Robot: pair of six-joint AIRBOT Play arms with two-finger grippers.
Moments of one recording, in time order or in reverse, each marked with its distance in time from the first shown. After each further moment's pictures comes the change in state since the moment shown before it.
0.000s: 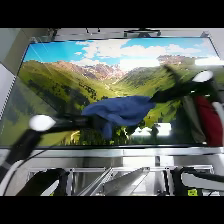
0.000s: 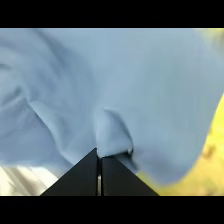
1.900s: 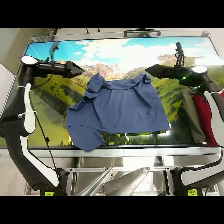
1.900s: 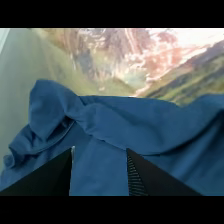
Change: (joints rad) left arm 0.507 -1.141 1.264 -0.006 -0.506 0.167; right arm -0.021 -0.284 0.197 0.411 -0.412 -0.207
